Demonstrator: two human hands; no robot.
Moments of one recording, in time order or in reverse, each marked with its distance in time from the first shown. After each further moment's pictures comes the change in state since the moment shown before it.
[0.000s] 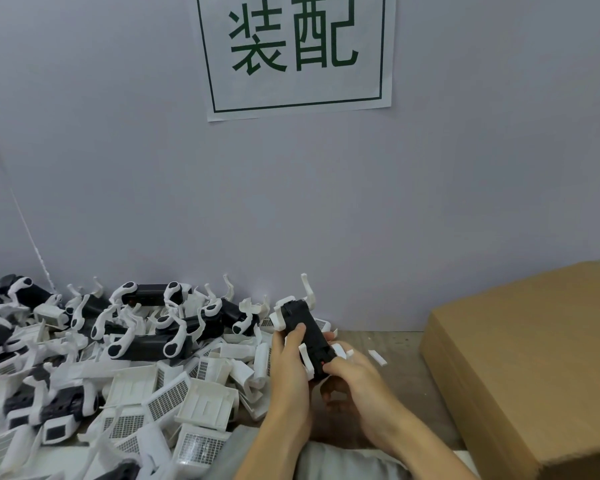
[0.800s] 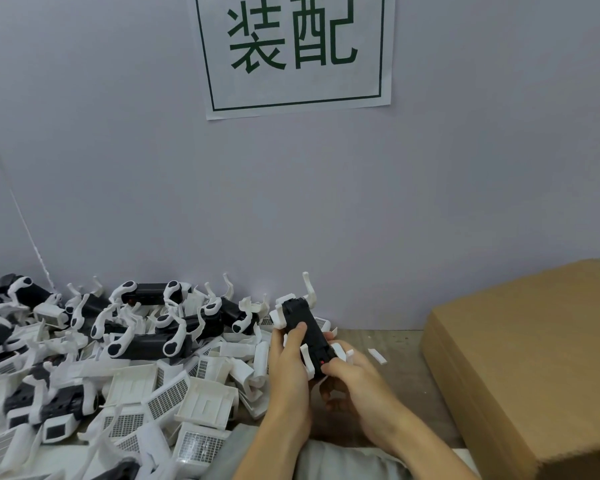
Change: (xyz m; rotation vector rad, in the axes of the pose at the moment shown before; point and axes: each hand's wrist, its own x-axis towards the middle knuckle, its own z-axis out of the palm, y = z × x) left_hand 0.002 -0.004 -0.002 0.006 -0.029 0.056; right_hand 0.000 0.001 0.000 -0.007 -0.012 -0.011
